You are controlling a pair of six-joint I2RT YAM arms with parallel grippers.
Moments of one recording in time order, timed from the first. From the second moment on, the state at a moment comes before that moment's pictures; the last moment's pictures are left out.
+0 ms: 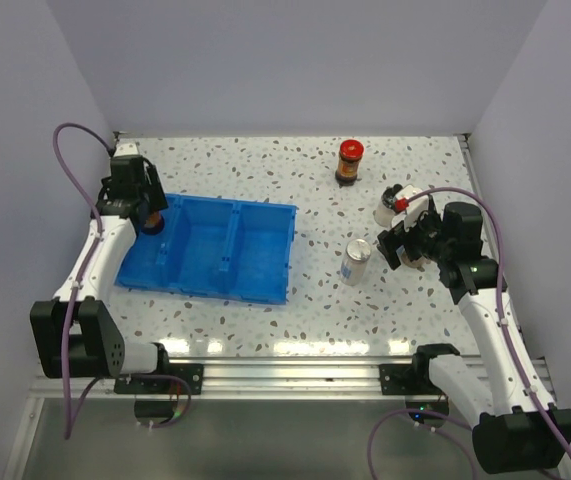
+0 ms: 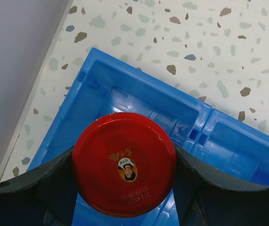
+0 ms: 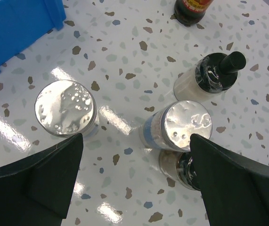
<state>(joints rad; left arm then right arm) 0.03 1.33 1.10 -0.43 -0.32 -0.21 0.07 0.87 0.82 -0.51 -0.40 -0.45</state>
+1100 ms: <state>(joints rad) 0.07 1.41 1.04 -0.26 -0.23 -0.23 0.07 0.86 0.82 -0.51 -0.39 -0.47</state>
